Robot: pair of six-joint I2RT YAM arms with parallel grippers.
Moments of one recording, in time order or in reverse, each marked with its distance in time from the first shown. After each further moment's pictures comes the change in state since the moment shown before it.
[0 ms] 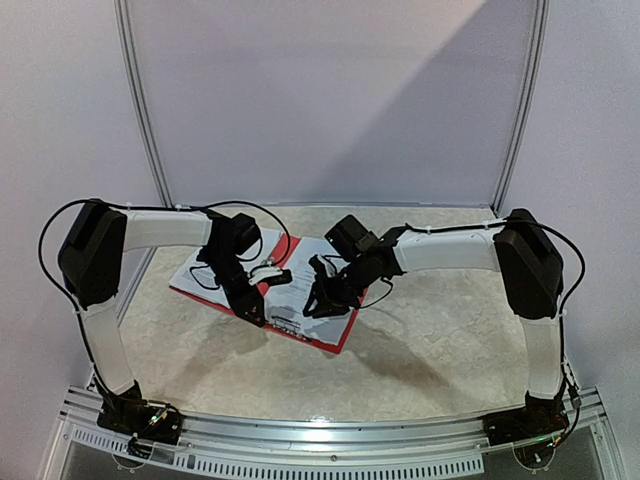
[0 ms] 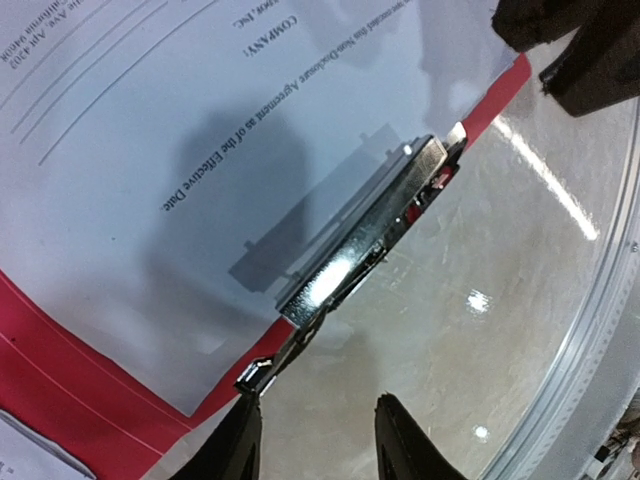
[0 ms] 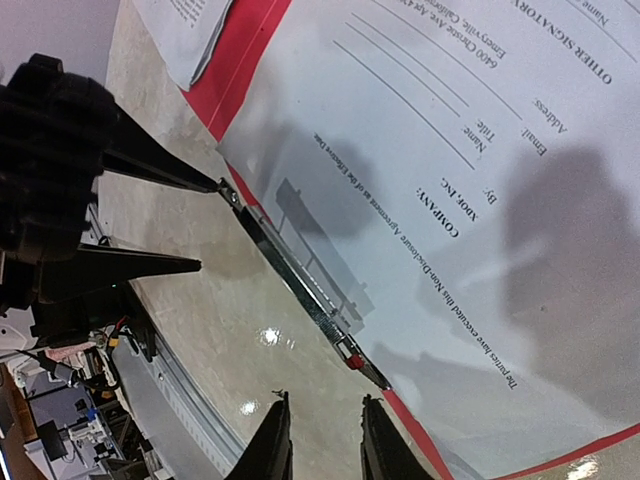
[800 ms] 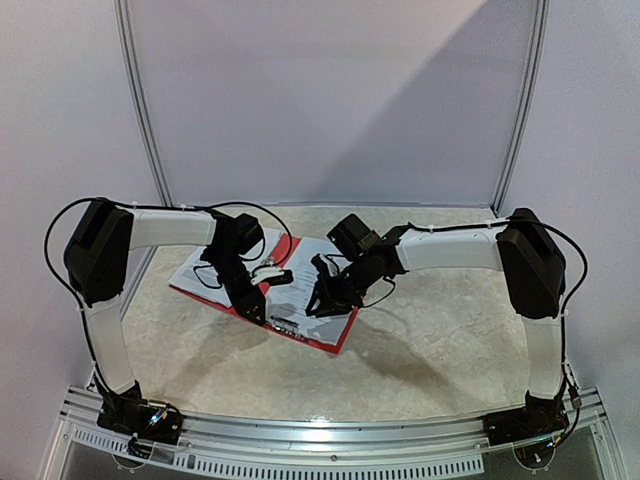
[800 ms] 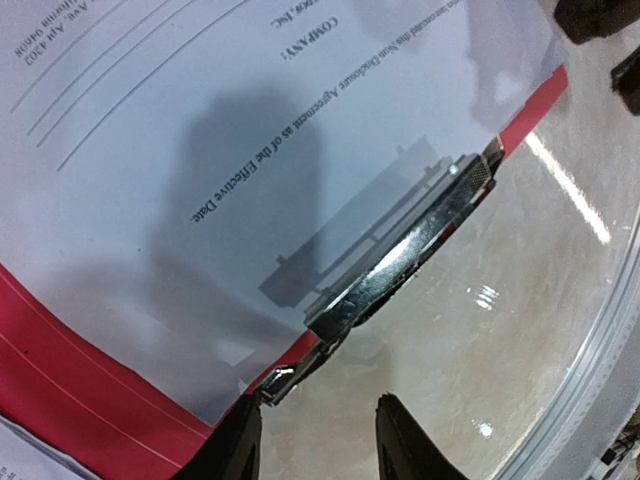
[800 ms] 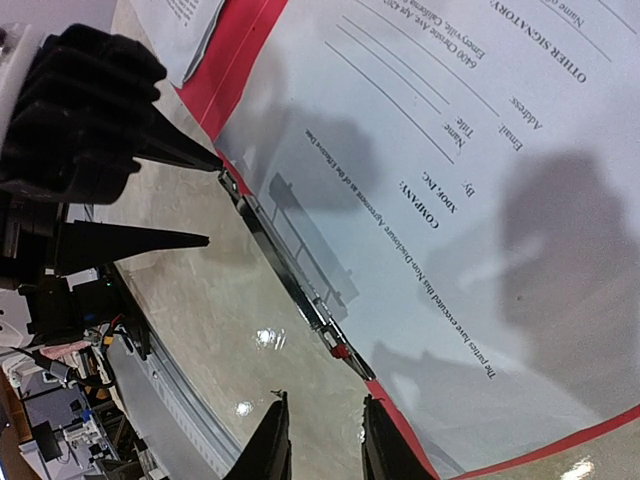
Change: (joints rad) left arm 0.000 0.038 0.032 0.002 -0.039 -0.006; right arm -0.007 -0.013 -0.011 -0.013 0.010 -0.019
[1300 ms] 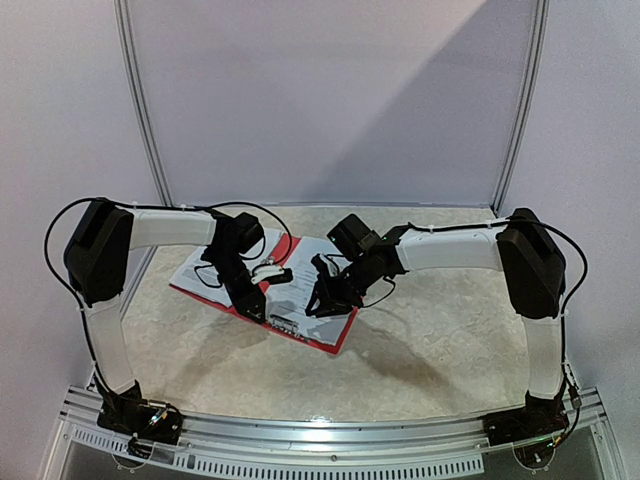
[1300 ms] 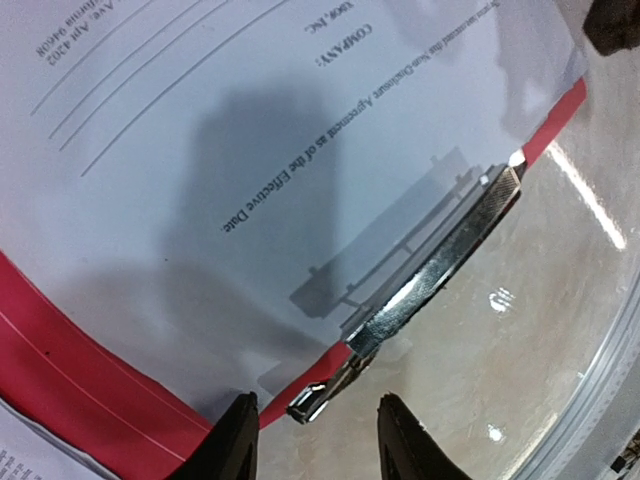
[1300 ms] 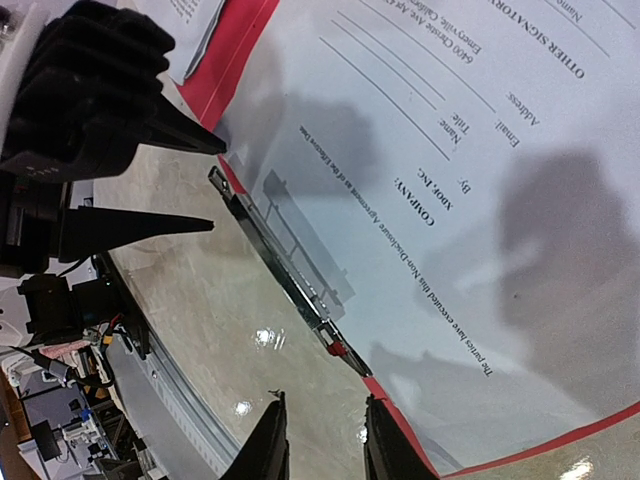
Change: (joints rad) left arm 0.000 0.000 0.000 0.021 -0.034 -0.008; right arm 0.000 0.000 0.000 0.000 0.000 -0.004
